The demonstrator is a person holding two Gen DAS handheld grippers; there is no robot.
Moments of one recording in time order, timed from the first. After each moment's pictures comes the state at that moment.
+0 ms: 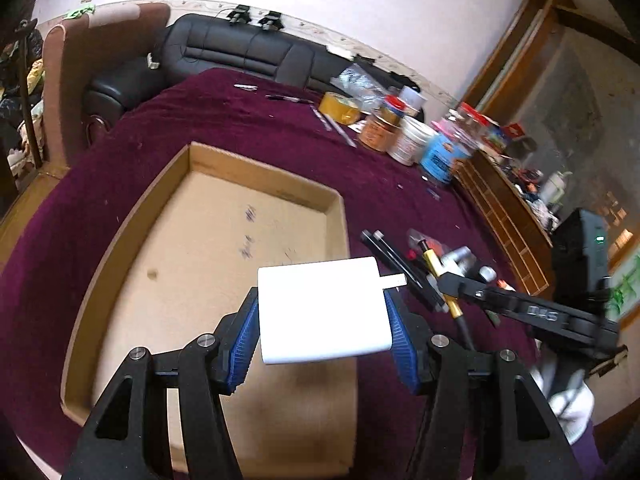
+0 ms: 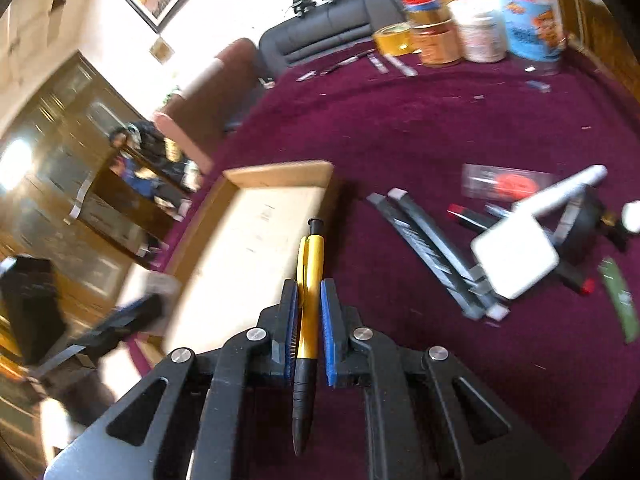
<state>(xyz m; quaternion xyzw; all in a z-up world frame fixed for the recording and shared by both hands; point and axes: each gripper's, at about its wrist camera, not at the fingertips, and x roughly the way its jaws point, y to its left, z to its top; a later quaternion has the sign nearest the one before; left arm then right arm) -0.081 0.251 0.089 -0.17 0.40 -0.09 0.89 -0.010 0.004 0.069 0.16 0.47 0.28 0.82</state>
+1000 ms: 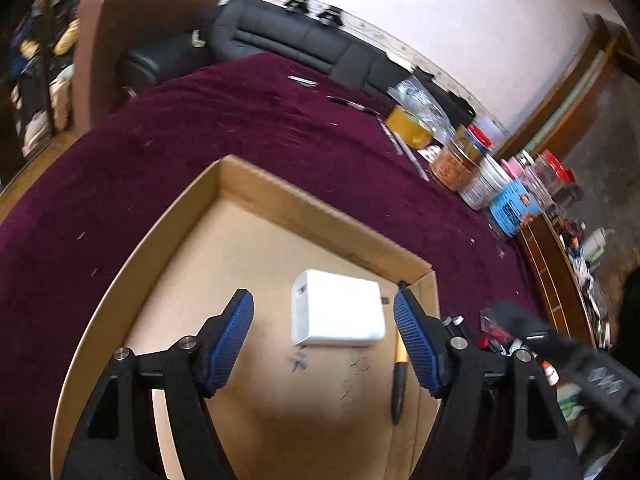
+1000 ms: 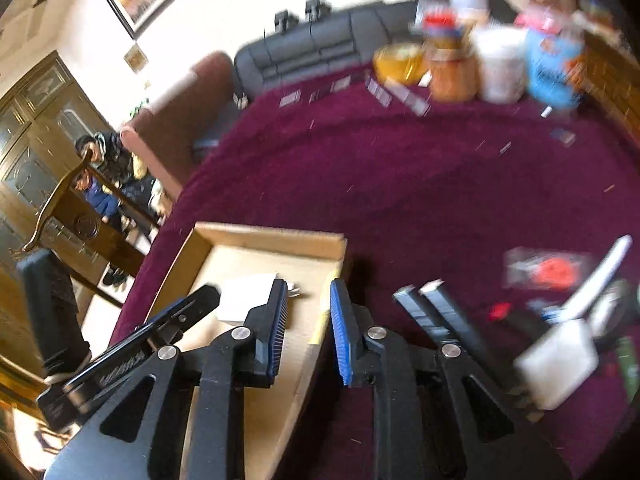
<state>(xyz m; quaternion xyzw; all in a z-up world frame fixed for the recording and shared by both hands) 0.017 0.291 0.033 -0.24 0.41 -0.01 0.88 0.040 0.052 0.079 0.11 0.43 0.20 0.87</state>
